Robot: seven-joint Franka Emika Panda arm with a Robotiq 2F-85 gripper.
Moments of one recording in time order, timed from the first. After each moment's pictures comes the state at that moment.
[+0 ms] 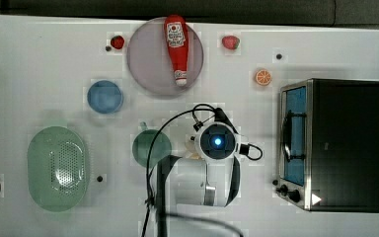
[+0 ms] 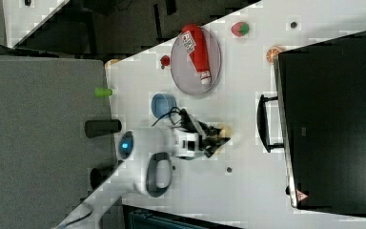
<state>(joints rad) -0.04 0.19 -0.05 -2.48 -0.03 1.04 0.13</state>
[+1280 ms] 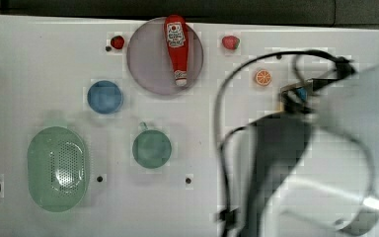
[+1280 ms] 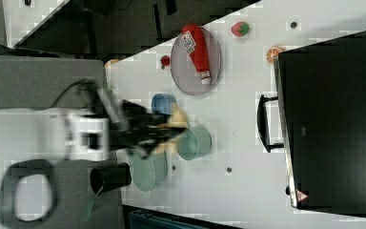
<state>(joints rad) -0.02 -0.03 -0.32 -1.84 -0.08 0.22 -0.14</state>
